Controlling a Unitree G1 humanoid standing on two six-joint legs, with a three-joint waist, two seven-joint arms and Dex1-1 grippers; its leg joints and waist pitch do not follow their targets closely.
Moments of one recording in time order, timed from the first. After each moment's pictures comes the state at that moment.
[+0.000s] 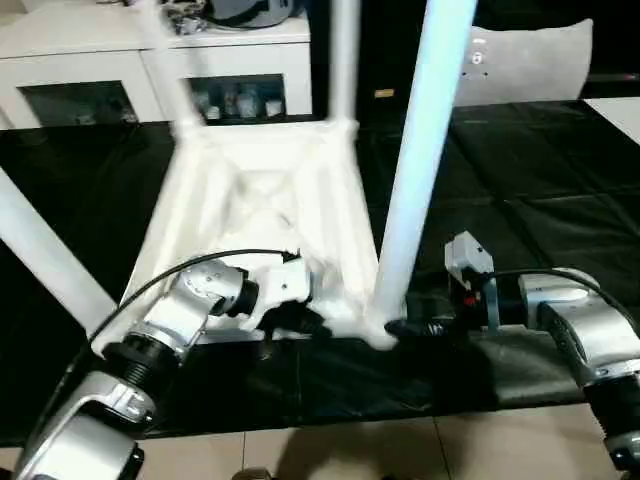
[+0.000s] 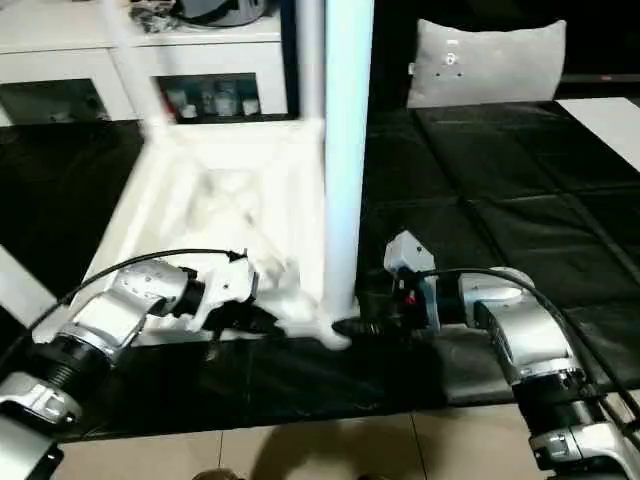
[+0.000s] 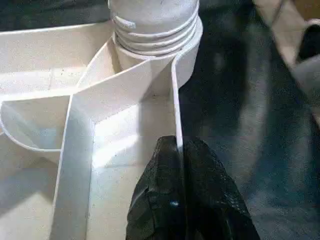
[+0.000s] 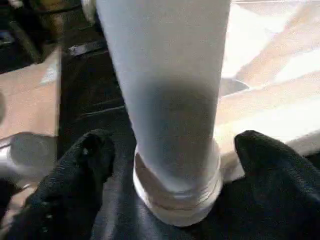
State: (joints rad) left arm -0.59 0.40 -0.42 0.53 0.02 0.01 -1.34; right arm -0.41 -0.55 0.17 0.26 0.26 0.30 1.35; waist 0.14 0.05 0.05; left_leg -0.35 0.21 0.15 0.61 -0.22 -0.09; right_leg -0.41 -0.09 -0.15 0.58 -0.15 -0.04
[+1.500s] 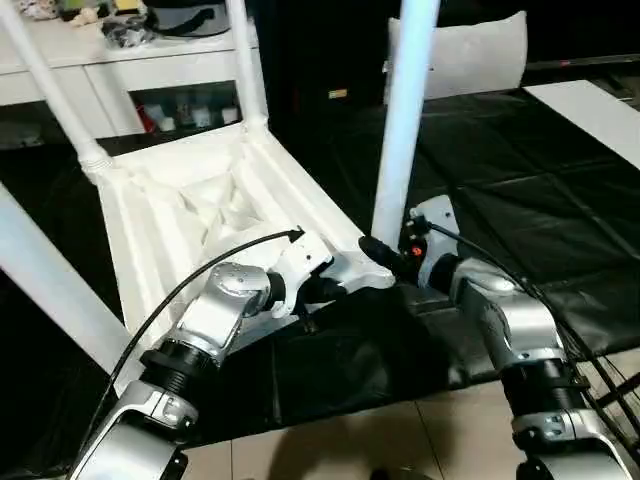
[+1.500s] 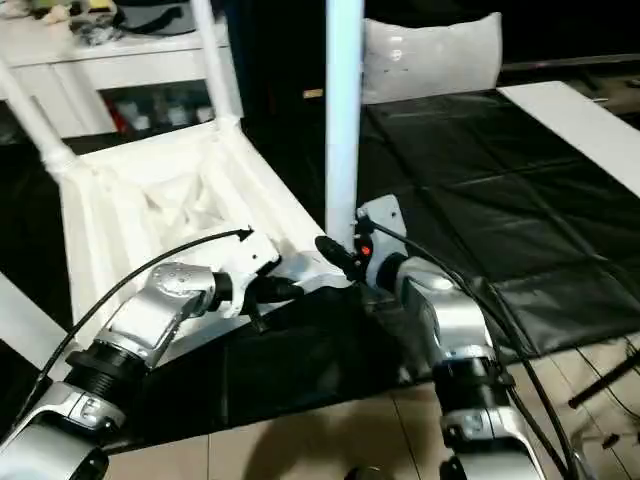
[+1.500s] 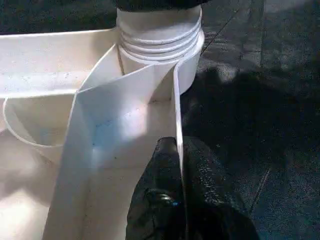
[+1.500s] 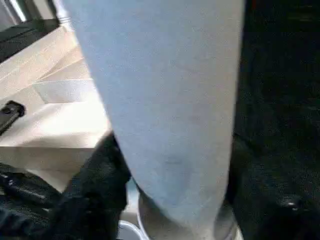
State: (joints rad) left arm -0.56 0.19 -0.29 0.46 0.04 0.36 -0.88; right arm -0.46 -0.18 0.01 0.32 0.17 0.42 0.63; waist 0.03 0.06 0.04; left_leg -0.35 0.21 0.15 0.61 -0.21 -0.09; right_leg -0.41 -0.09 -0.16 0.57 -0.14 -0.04
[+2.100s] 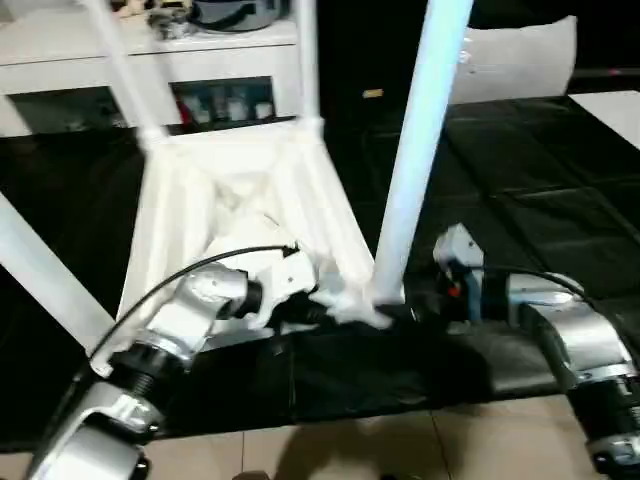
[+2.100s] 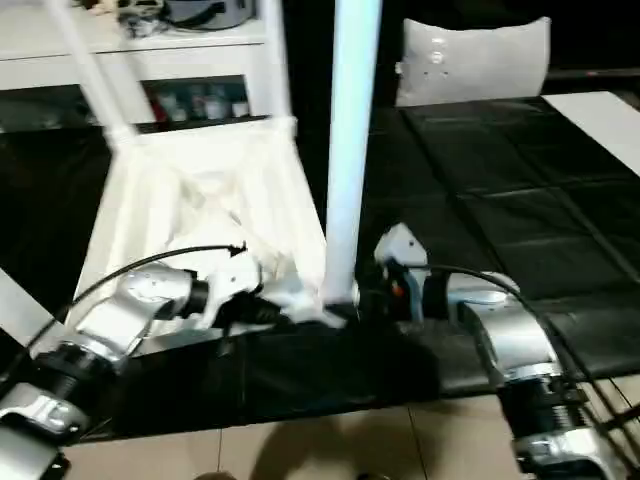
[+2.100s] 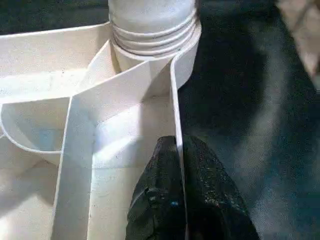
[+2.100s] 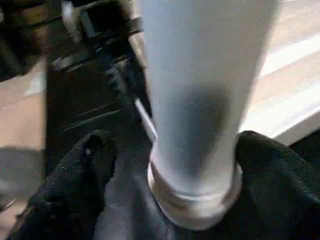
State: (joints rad) left arm -0.54 0.41 -0.39 0.46 0.02 0.09 -1.26; right arm -0.39 -0.52 0.16 0.24 0.24 0.31 1.28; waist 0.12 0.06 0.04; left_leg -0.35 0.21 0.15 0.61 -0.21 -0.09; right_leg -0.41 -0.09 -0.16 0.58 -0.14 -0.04
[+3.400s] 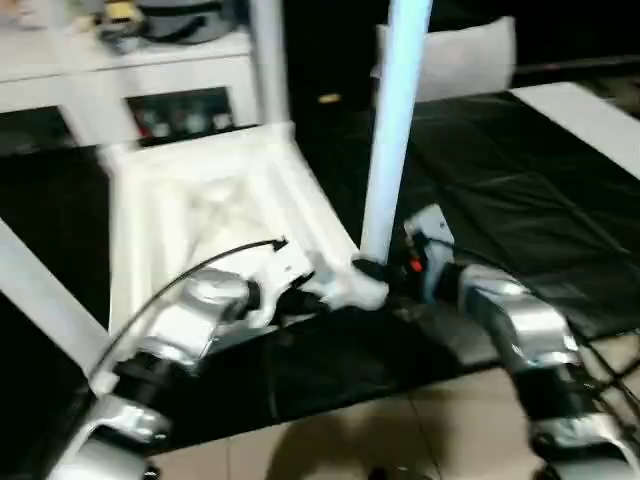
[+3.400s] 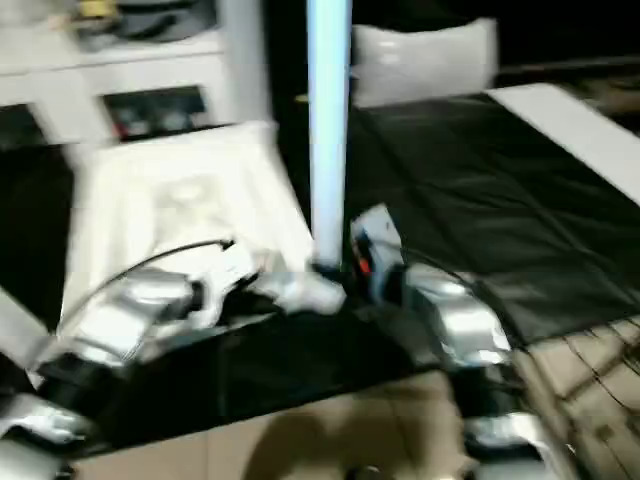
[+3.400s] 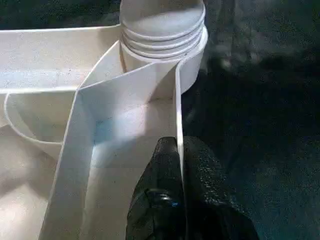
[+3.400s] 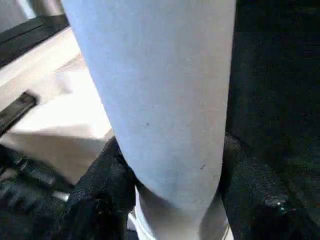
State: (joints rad) left arm -0.50 0.23 -0.28 0.37 0.03 0.42 -0.90; right arm -0.47 -0.17 0.03 0.31 0.16 0.47 0.64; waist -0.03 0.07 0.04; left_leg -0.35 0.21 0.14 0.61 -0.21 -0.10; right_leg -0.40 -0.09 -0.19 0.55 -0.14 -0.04
